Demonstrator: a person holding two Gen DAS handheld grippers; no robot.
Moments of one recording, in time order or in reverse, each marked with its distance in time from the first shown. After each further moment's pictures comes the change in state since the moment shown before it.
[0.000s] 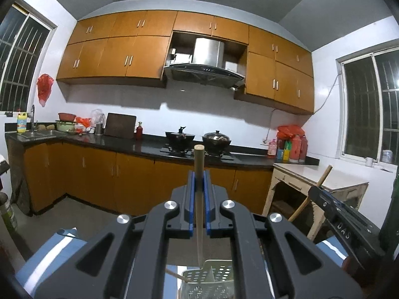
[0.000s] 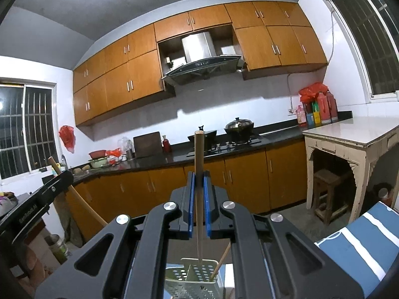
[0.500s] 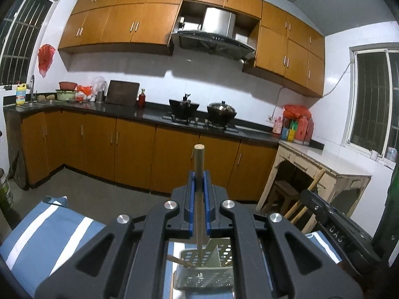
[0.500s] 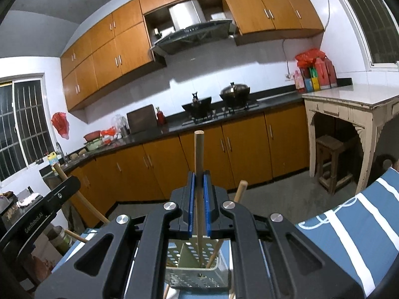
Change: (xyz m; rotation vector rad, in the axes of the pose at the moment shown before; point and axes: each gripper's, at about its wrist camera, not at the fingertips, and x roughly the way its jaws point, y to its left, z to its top) left arm 0.056 0.020 -0.058 -0.061 0.167 0.002; right arm 0.042 -0.015 -0.045 0.066 0.176 -0.012
